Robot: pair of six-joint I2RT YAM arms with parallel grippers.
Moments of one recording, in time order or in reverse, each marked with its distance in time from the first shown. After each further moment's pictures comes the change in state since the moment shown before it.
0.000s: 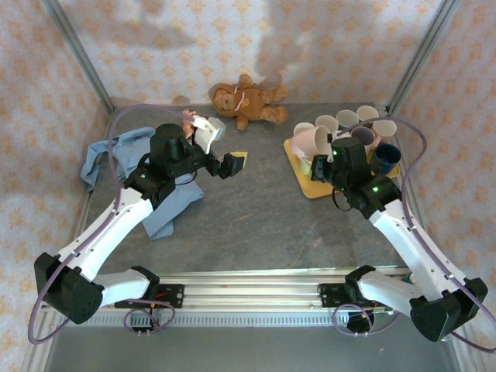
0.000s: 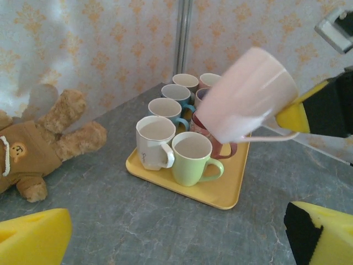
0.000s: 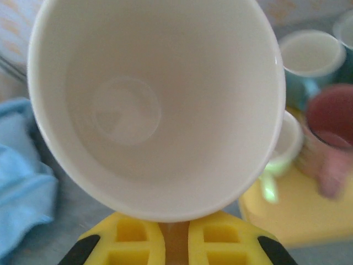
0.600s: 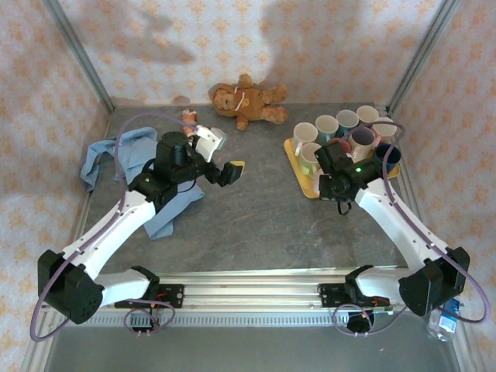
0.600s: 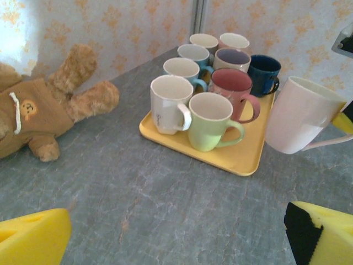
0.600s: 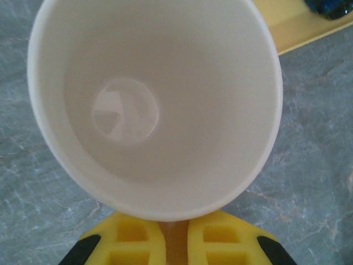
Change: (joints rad) left arm 0.000 0.000 -0.097 -0.021 -0.071 0.039; right arm -0.011 0.199 0.077 -0.458 0.162 0.080
